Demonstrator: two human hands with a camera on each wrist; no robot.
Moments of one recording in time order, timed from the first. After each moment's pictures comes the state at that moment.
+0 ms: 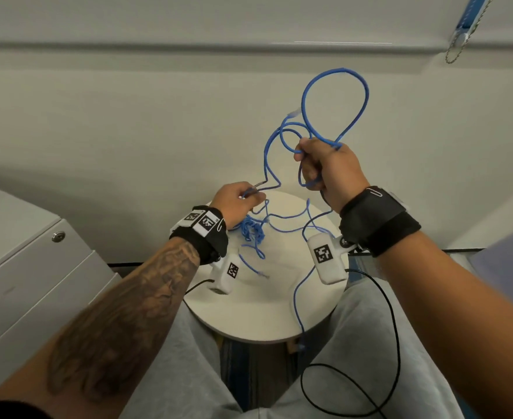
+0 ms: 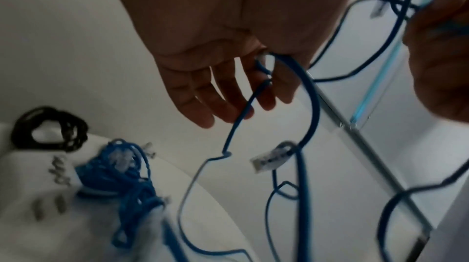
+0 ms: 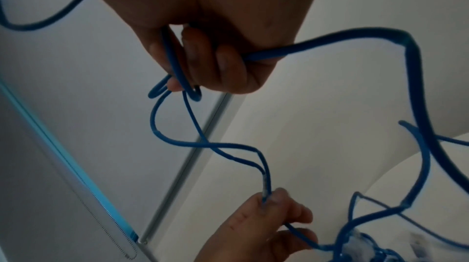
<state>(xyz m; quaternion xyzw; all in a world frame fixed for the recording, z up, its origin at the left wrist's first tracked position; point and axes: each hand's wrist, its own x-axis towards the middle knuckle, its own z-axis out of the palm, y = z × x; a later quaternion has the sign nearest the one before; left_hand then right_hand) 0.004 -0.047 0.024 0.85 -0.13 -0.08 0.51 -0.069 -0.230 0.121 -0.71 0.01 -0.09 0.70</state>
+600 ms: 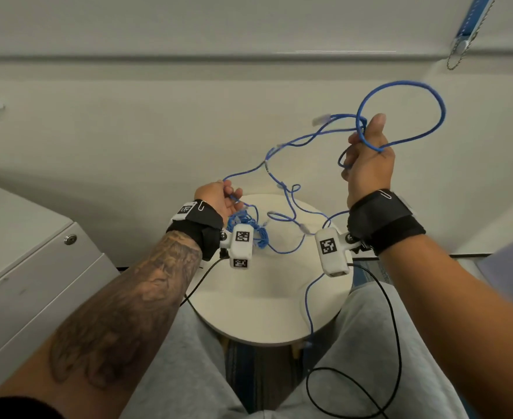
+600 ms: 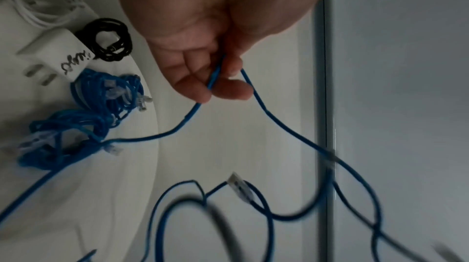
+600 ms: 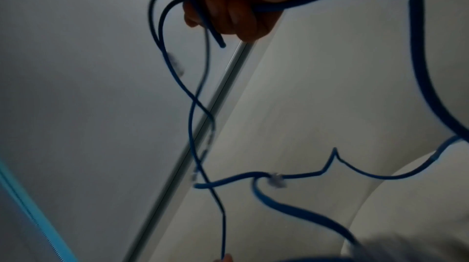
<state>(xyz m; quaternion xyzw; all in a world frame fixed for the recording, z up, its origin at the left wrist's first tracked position) 0.019 -0.034 0.038 0.53 0.18 -0.11 0.82 -0.058 -0.253 0.118 -0.61 0.16 -0.32 0.71</state>
